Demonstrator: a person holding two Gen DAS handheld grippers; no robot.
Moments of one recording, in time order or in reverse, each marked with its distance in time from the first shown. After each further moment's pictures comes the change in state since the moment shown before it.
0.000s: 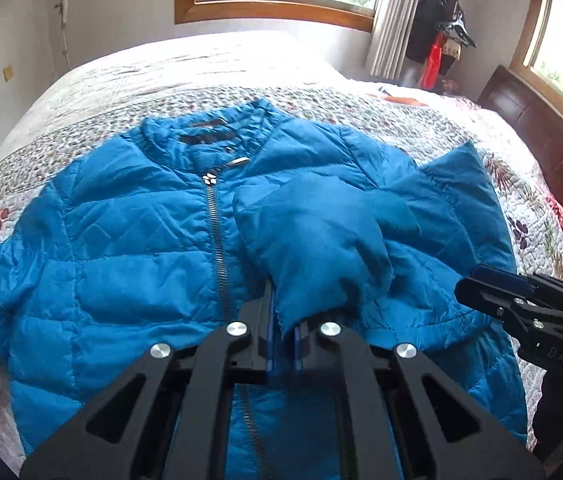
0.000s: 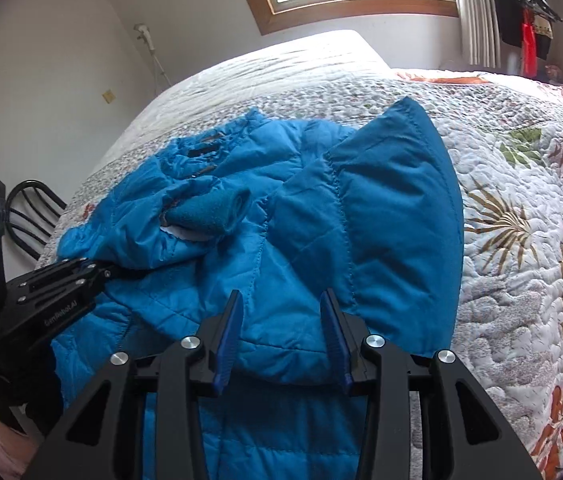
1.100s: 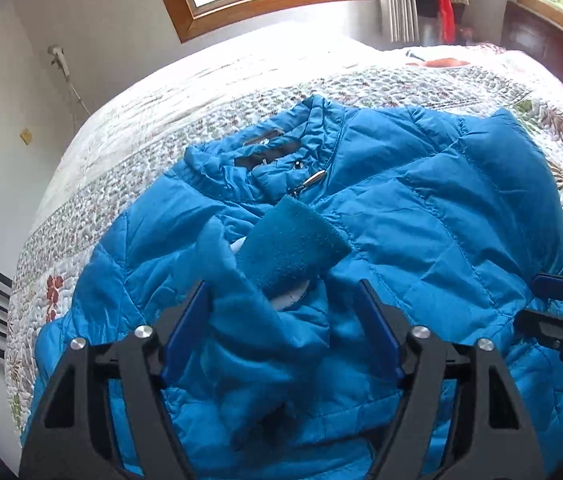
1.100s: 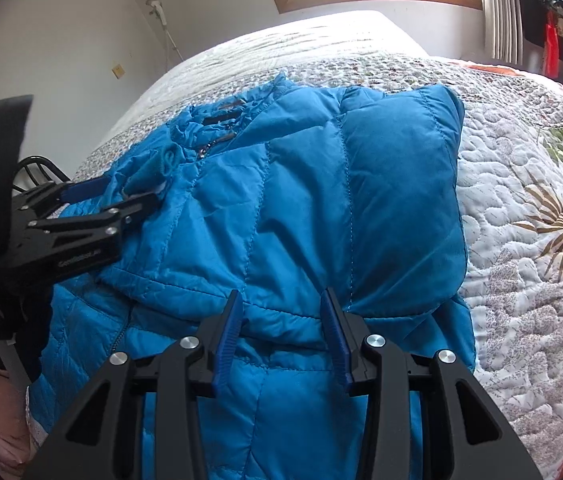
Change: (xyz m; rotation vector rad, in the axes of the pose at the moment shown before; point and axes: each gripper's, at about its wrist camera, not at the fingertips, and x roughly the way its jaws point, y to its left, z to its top) left arm 0.044 0.021 0.037 0.210 0.075 0.237; right arm 0.047 0.021 -0.001 -0.041 0.084 0.006
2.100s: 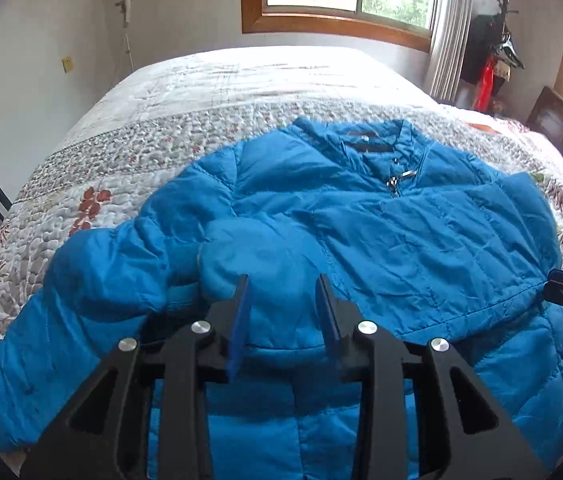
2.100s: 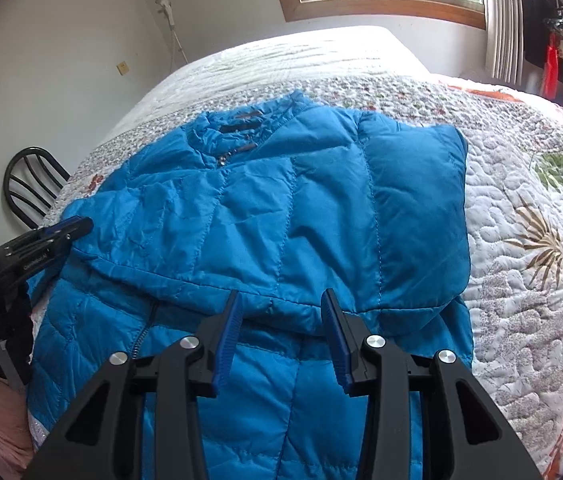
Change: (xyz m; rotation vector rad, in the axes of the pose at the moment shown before) left arm -0.025 0.106 -0.077 -0.257 -0.069 -0.075; right arm -0.012 0.027 0.001 -0.037 -0.010 -0.052
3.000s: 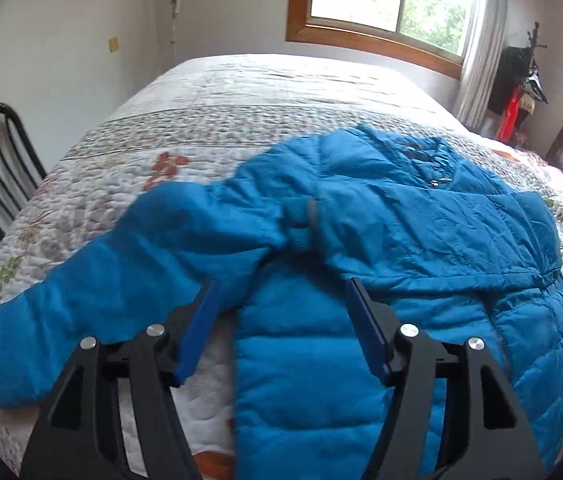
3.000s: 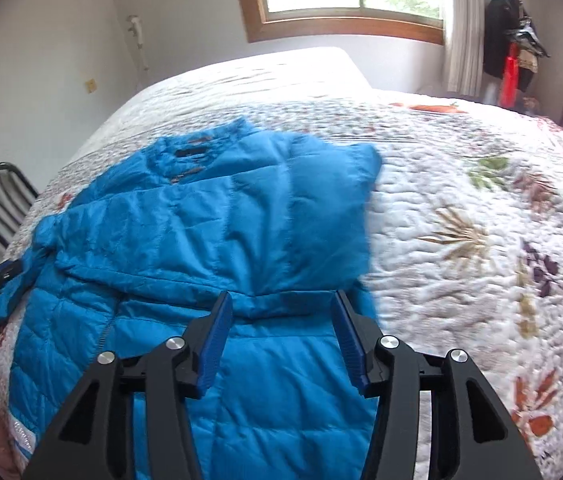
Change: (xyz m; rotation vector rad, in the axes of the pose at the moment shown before) left arm -0.069 0.081 -0.051 -0.157 -0.063 0.074; right arm -0.058 -0.037 -0.015 0.052 -0.103 -0.202
